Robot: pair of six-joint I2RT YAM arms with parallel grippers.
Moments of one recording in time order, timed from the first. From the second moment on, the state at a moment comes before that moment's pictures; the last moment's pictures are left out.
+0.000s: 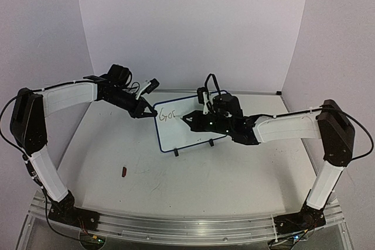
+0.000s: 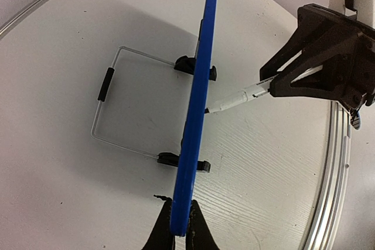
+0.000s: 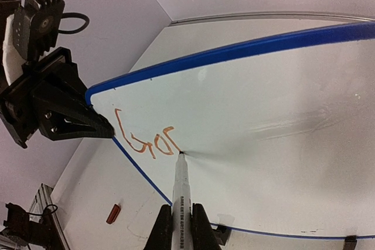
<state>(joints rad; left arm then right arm) -0.46 1.73 1.38 -0.52 0.65 0.29 0.85 1.80 1.13 0.31 -0.05 0.56</state>
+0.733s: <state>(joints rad) -0.46 1.73 1.38 -0.52 0.65 0.29 0.85 1.78 1.13 0.28 -0.01 0.54</state>
